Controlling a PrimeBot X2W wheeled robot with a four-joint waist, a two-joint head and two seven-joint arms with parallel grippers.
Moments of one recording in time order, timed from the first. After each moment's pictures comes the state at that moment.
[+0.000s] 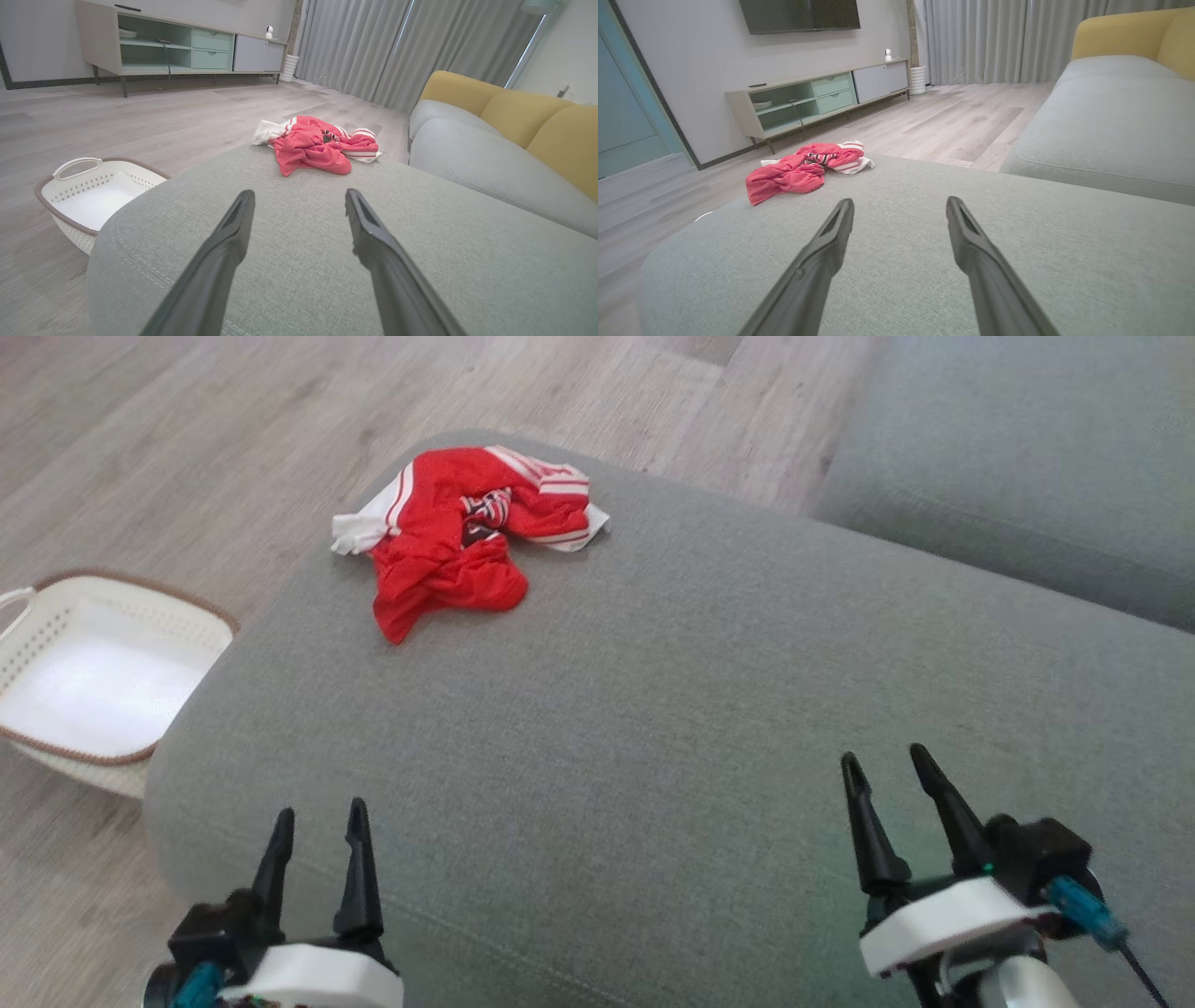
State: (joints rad) left arm 0.01 0.30 -0.44 0.16 -0.62 0.21 -0.23; right arm 0.04 -0.04 0.13 0.18 0.20 0.12 -0.13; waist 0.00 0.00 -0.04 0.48
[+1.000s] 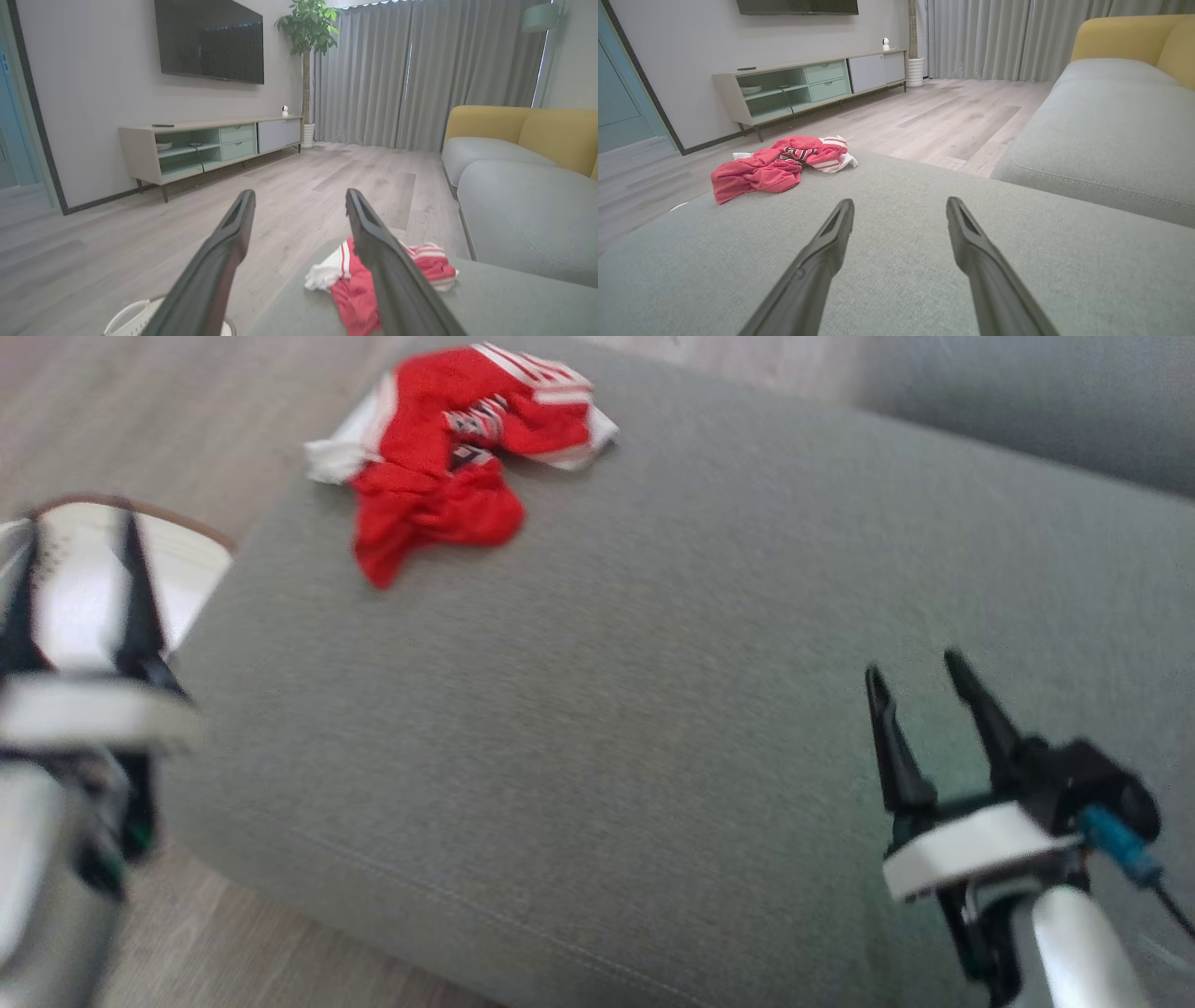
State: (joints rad) left arm -0.36 0.49 -0.25 0.13 -0.62 0.14 -0.13; right arm -0.03 -0.04 0.09 0.03 0.07 0.12 -0.04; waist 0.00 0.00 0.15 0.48
